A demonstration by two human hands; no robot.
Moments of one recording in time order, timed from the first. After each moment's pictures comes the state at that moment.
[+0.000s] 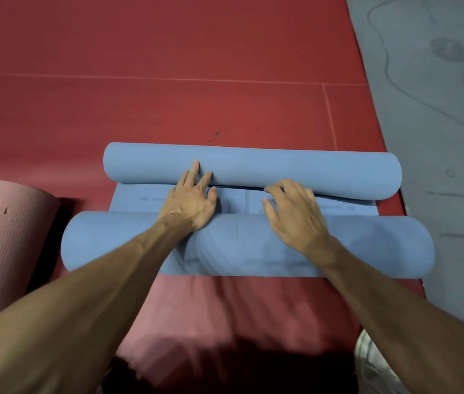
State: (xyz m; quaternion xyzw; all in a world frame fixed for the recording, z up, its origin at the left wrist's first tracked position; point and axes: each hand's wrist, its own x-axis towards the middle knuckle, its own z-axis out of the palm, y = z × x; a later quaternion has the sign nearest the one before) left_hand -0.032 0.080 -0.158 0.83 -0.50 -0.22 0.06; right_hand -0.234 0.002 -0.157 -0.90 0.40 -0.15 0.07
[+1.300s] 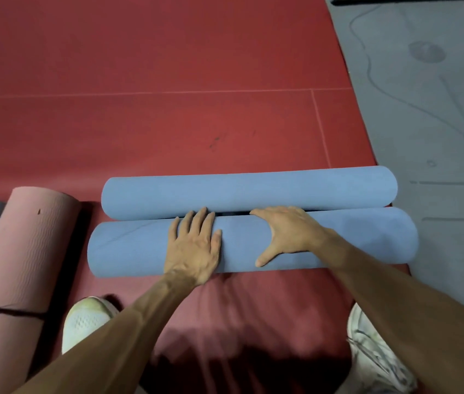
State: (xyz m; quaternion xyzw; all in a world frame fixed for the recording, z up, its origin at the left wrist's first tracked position) left_hand -0.092 0.177 -0.138 0.83 -0.55 -0.12 -0.02; right_hand -0.258 0.027 -0.118 -0.91 0.30 0.15 0.23
